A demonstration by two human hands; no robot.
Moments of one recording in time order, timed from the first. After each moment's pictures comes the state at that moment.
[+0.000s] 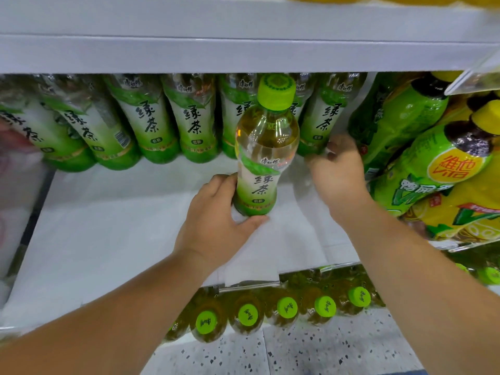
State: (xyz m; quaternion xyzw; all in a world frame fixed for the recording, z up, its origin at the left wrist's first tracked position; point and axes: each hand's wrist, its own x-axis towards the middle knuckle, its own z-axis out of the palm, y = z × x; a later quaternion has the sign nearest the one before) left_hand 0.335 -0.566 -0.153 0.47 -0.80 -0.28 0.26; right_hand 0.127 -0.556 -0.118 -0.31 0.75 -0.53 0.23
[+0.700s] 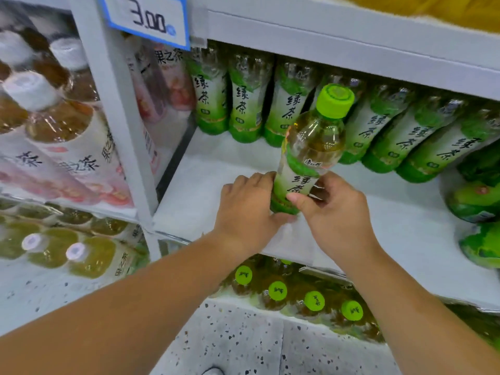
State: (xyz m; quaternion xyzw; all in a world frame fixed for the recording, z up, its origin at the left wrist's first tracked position) left_hand 0.433 -0.543 -0.132 0.60 -0.76 -0.17 0.19; right_hand 0.280 -0.522 -0.106 -0.59 0.64 -0.39 0.29
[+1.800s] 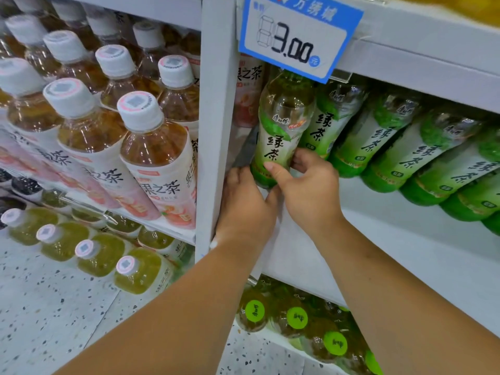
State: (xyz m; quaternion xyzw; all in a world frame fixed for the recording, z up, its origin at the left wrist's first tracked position) left_hand 0.521 -0.592 -0.150 0.76 -0.55 -0.20 0.28; right_hand 0.420 -0.627 -0.125 -0.60 0.60 -0.43 0.30
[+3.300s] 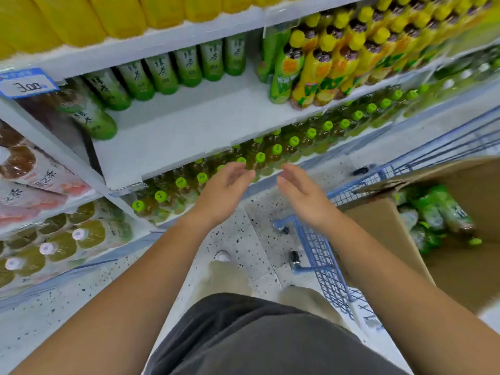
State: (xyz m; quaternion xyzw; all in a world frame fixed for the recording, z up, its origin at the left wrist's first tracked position) left_hand 0.411 -0.343 0.034 0.44 -0.64 -0.62 0.06; right_hand 0.259 -0.222 0.044 -0.29 0.78 -0.34 0.44
